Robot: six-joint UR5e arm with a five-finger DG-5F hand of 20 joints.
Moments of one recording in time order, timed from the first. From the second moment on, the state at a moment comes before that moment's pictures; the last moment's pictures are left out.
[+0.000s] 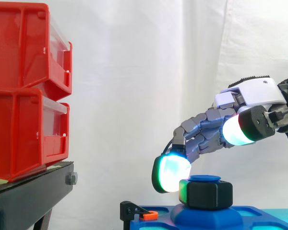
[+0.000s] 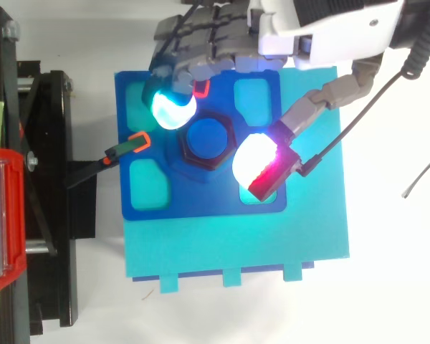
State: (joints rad) arm -0.11 -2.23 -1.16 -3.01 -1.88 -1.10
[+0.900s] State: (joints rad) arm -0.09 -2.23 -1.14 -2.96 -1.87 -1.08
